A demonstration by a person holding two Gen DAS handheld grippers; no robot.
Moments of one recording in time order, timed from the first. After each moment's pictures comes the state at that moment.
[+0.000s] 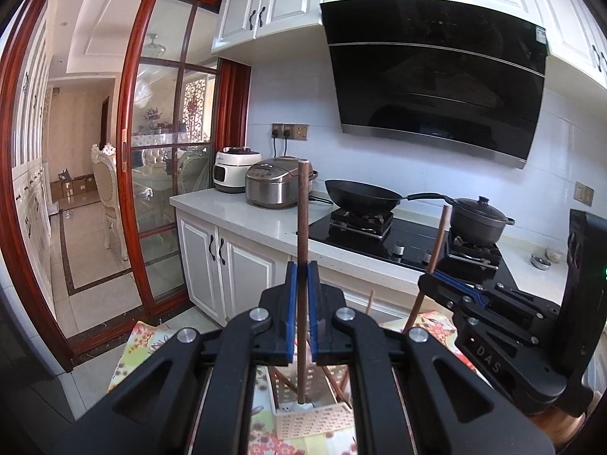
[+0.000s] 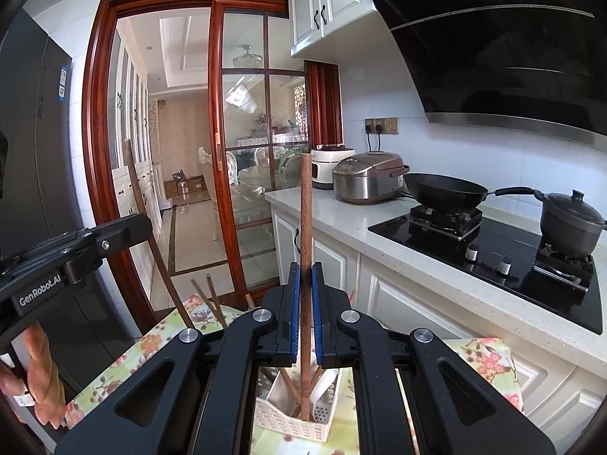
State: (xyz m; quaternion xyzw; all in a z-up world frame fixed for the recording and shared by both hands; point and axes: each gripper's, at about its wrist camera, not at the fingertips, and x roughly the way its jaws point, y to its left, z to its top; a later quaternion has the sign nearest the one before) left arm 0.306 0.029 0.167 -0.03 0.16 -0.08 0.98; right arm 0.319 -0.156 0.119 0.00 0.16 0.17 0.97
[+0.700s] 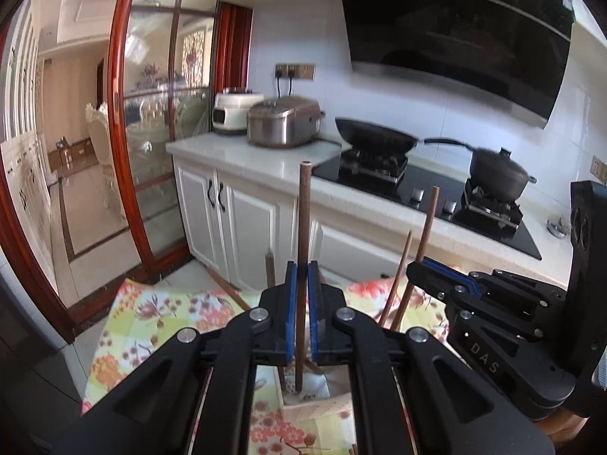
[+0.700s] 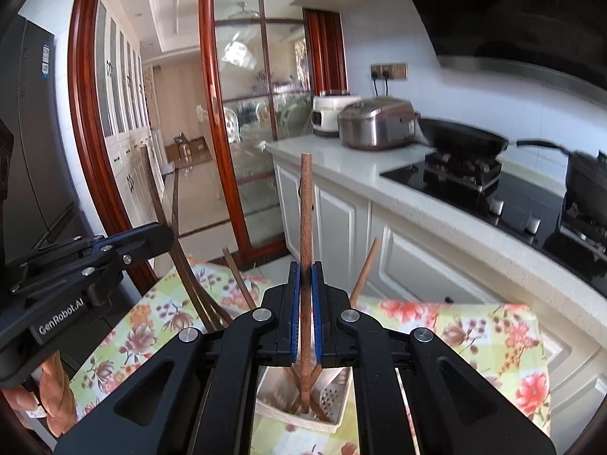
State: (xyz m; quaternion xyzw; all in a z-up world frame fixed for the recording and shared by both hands) left arm 0.368 0.033 0.094 -0.02 0.26 -0.08 0.96; right arm 0.377 -0.135 0.059 0.00 0.26 0.18 0.95
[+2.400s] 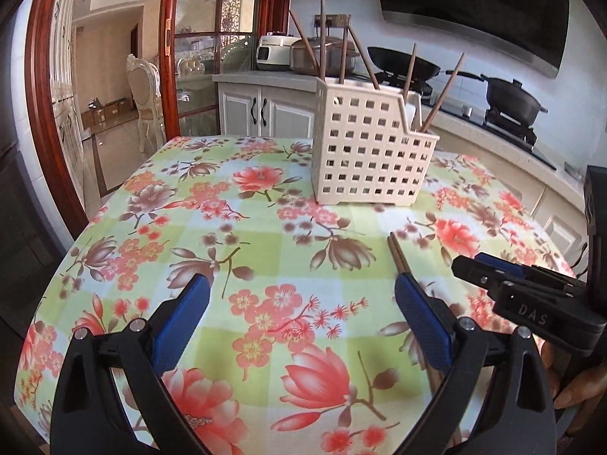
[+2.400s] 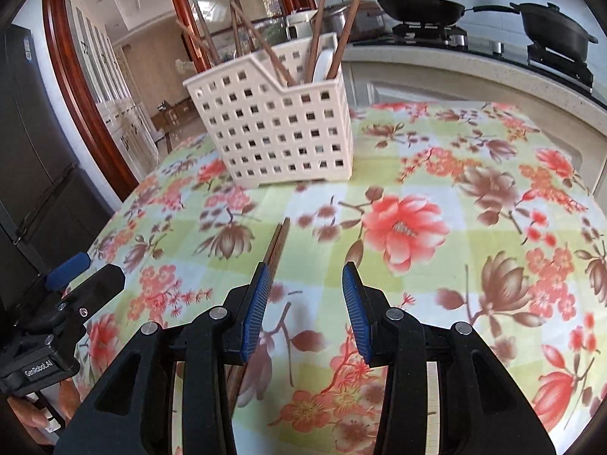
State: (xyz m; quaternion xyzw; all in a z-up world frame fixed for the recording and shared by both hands) left arm 0.164 0.051 -0.080 -0.03 0.32 -0.01 0.95; right arm 0.211 -0.161 -0.114 0.06 0.38 0.17 0.91
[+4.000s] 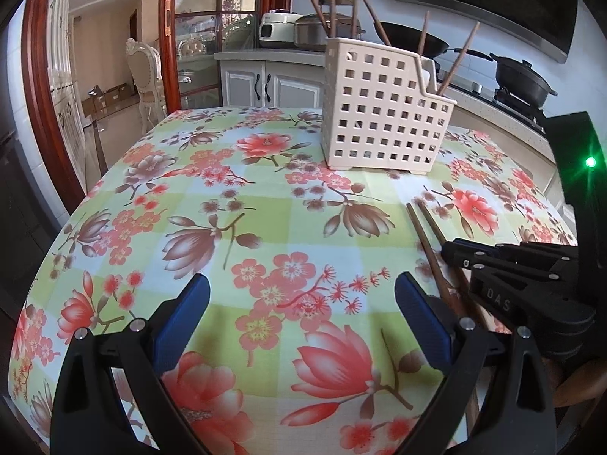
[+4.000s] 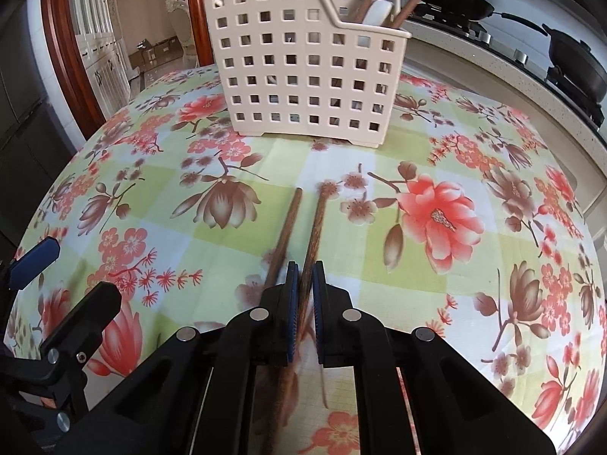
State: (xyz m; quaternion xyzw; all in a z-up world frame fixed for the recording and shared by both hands) left arm 0.173 0.052 -0.106 -0.02 0.36 0.00 0.93; right arm 0.232 -0.115 -0.132 -0.04 0.44 0.12 0.89
